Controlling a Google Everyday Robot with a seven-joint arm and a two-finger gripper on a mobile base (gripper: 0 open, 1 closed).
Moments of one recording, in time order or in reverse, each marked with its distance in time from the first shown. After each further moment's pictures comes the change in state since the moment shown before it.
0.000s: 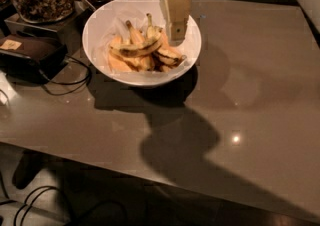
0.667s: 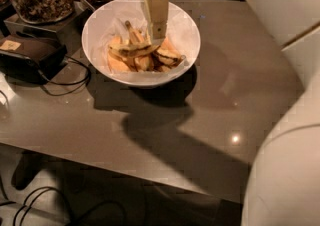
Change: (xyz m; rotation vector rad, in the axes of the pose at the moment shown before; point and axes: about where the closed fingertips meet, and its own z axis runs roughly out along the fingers) arm -0.028 -0.030 0.036 -0.056 -0.048 -0.057
